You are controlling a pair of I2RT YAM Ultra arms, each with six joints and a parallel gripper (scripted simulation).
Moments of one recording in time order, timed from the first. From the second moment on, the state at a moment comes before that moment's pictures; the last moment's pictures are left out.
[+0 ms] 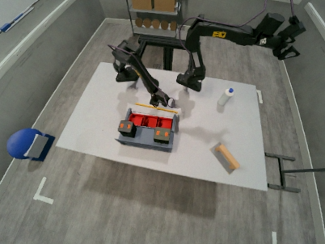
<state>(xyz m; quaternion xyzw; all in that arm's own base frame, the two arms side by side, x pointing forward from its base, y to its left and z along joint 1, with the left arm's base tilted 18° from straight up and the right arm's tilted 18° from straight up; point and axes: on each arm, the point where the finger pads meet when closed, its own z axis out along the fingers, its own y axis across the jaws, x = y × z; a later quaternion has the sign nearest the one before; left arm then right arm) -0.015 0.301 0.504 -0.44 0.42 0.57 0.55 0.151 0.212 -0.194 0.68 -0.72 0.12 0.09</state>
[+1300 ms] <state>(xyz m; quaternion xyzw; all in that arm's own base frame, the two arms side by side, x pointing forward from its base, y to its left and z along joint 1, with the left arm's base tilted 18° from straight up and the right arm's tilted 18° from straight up) -0.015 0.301 0.504 -0.44 0.42 0.57 0.55 0.154 0.208 -0.220 0.68 -0.72 0.12 0.09</state>
